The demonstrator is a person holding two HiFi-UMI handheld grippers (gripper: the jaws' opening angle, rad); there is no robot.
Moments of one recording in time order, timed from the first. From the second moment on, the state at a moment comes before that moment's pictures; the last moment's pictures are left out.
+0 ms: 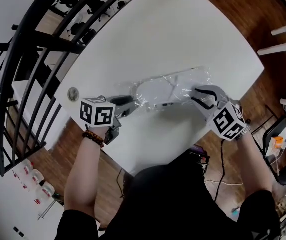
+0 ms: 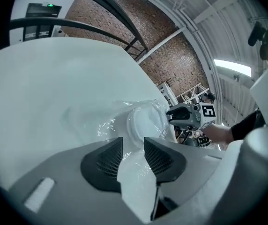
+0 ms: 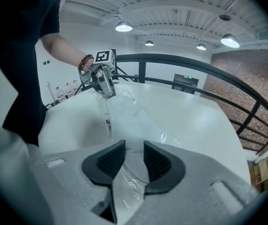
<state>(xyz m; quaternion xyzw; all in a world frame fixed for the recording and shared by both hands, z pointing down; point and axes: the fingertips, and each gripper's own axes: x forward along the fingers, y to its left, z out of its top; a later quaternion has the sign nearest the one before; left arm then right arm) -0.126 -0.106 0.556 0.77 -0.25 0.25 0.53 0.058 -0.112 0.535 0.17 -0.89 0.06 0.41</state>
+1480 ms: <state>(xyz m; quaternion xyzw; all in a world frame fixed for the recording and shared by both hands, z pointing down) -0.110 -0.108 0.561 0.75 -0.25 0.21 0.57 0.131 -0.165 0.546 0.36 -0.82 0.36 0.27</state>
